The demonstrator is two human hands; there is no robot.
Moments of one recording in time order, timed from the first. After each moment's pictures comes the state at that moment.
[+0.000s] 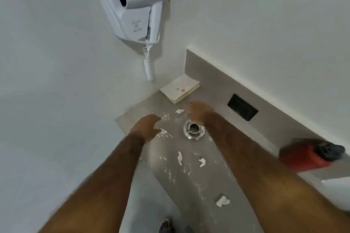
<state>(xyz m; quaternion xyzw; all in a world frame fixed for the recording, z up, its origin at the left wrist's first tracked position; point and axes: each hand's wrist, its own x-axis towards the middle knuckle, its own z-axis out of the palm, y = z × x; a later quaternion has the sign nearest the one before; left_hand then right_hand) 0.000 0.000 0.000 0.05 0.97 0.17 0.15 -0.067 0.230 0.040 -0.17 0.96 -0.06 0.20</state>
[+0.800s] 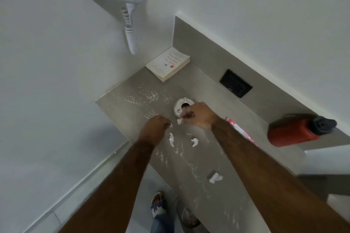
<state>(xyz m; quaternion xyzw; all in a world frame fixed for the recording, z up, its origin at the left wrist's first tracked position) 0.029 0.058 -0.067 0.10 0.94 0.29 0.14 -0.010 0.272 -0.014 -0.13 0.92 -0.28 0.25</state>
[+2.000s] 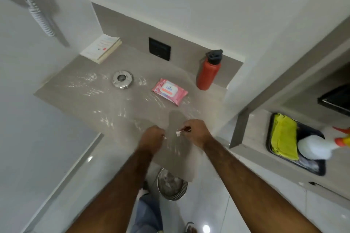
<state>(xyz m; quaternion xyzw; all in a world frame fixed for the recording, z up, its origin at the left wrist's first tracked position) 0.240 0.230 -0.078 0.23 0.92 0.22 0.21 0.288 0.433 -0.056 0.09 0.91 -0.38 0.09</state>
